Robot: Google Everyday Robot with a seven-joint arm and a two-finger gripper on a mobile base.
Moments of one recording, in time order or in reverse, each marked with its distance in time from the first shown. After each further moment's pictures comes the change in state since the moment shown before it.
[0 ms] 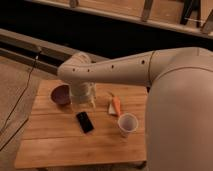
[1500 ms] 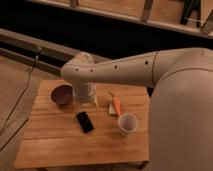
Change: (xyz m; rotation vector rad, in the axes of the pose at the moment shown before) arm -0.001 -0.027 -0.001 0.022 -0.010 0.008
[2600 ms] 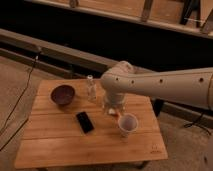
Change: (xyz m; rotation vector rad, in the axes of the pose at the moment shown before) arm 0.024 -0.126 0.021 -0.050 -0.062 0.144
